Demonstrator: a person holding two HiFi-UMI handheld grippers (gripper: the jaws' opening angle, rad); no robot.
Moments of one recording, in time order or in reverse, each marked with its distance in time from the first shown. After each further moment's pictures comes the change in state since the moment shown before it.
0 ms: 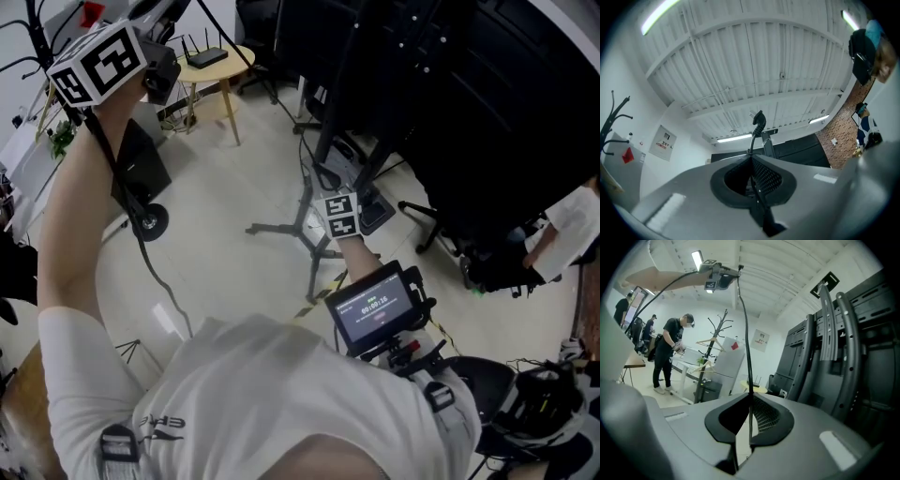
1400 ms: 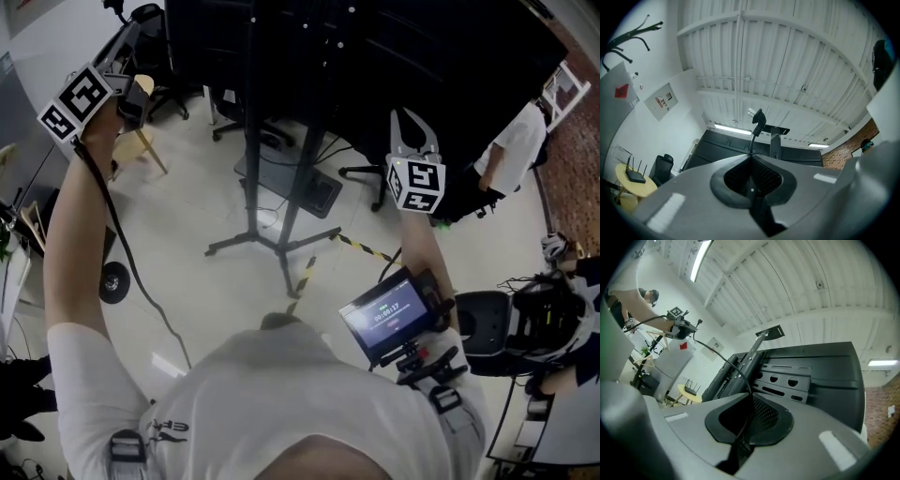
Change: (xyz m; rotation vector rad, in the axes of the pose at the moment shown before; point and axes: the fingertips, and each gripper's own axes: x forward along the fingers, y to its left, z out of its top) left arm 0.124 0.050 -0.131 -0.394 -0.003 -0.090; right arm -0.214 -0.257 0.139 -0.140 -0.126 -0.677
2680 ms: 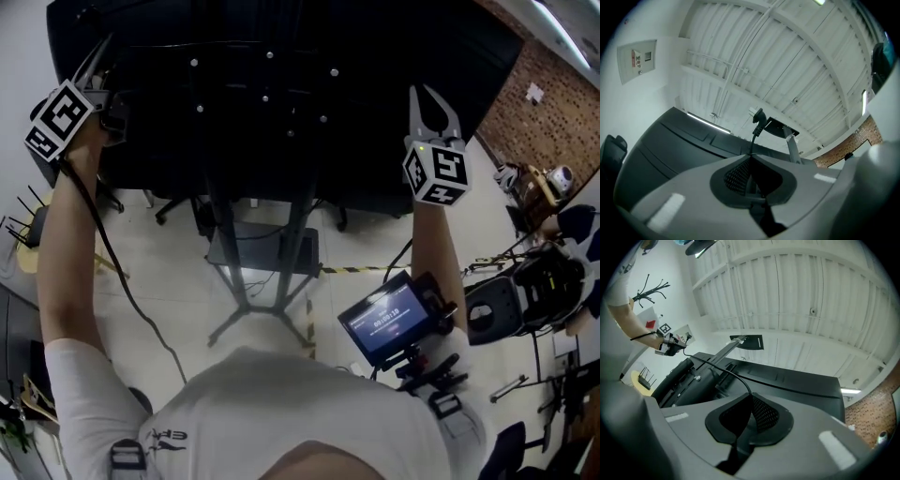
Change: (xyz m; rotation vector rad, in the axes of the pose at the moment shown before) left arm 0.256 0.080 -0.038 -0.150 -0.057 -0.399; right arm 0.082 -0.073 0.106 -0.152 -0.069 -0.446
